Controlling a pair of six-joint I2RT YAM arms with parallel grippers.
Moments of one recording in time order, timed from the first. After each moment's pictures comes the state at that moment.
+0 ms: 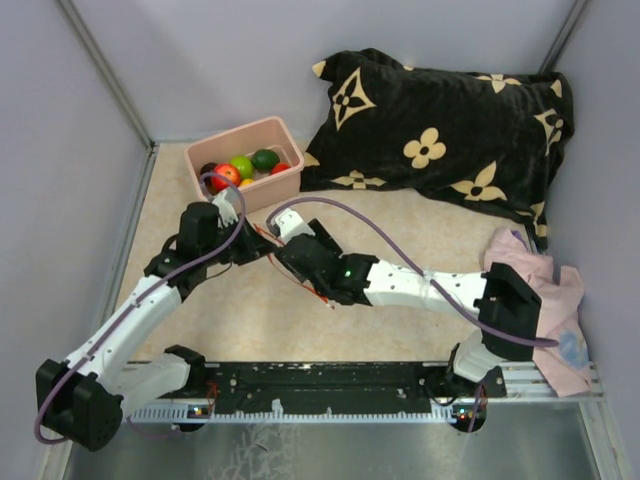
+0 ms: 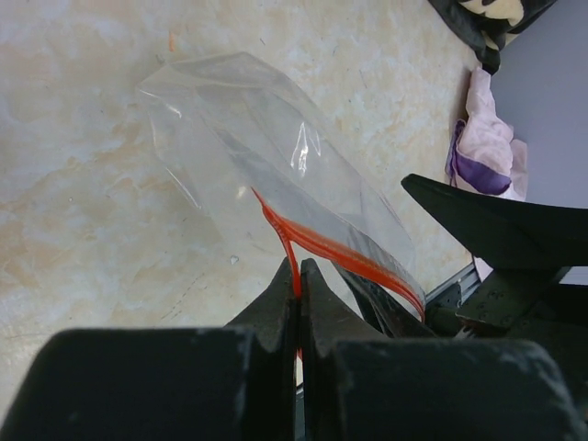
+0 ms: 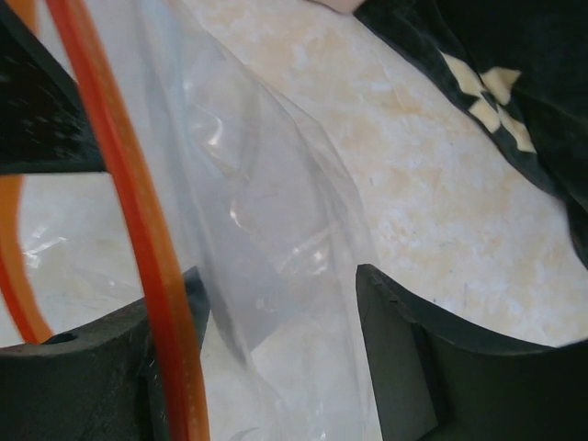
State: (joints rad) left arm -0.41 1.02 0.77 -0.29 0.31 -0.71; right arm 1.17 1.56 1.17 -0.25 0.62 0.06
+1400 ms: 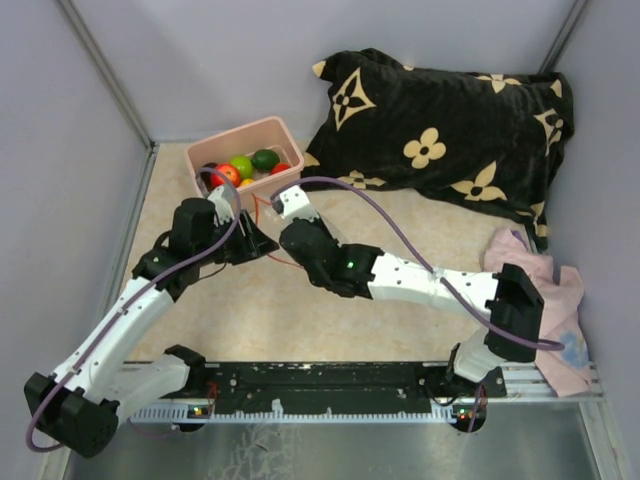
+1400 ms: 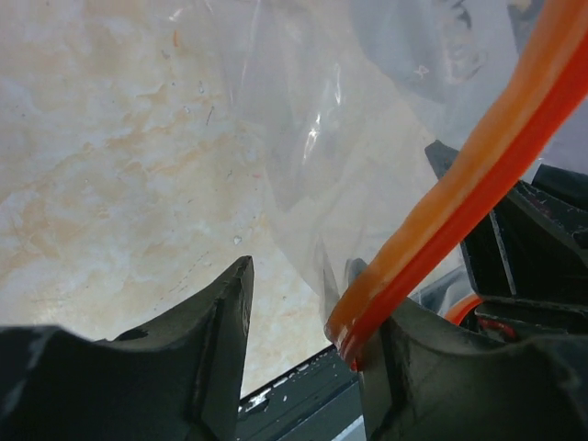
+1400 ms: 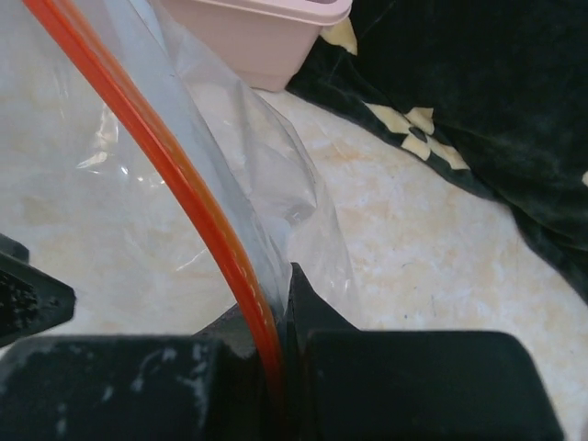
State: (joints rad) left arm -0.44 0.97 0.89 -0.49 0.25 -0.66; right arm 1.17 1.53 1.26 -0.24 0.80 0.07
